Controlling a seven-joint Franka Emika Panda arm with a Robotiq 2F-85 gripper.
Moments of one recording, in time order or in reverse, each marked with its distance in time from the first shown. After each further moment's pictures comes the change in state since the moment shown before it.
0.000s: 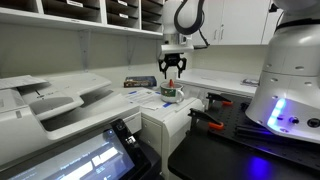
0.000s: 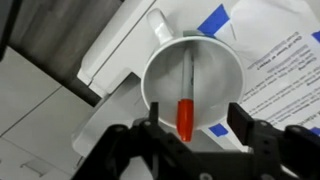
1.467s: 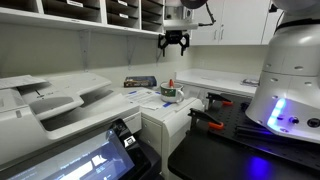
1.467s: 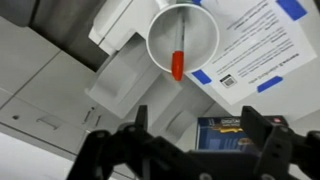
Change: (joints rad) arm -0.029 -0.380 0.111 -0.111 0.037 -0.118 0.004
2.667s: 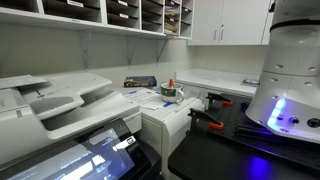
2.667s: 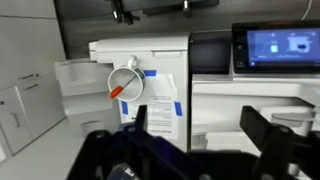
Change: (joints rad) arm 0.464 -0.339 0.089 0.408 0.509 -0.981 -0.708
